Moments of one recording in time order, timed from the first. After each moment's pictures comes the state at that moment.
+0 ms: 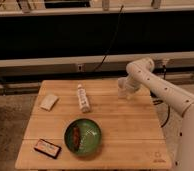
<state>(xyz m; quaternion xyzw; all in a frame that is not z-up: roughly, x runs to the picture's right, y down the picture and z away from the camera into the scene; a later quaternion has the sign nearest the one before) 0.212 0.041 0.891 -0.25 -0.07 -0.18 0.95</state>
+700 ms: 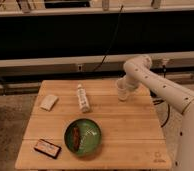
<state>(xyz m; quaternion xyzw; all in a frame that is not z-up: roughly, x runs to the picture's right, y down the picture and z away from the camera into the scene) 0.205 0.026 0.871 -0.25 -0.06 -0.22 0.94</state>
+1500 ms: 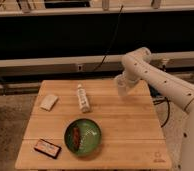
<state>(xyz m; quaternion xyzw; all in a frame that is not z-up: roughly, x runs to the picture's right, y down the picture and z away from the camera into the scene) 0.198 0.006 0.834 -0.25 -0.06 -0.26 0.93</state>
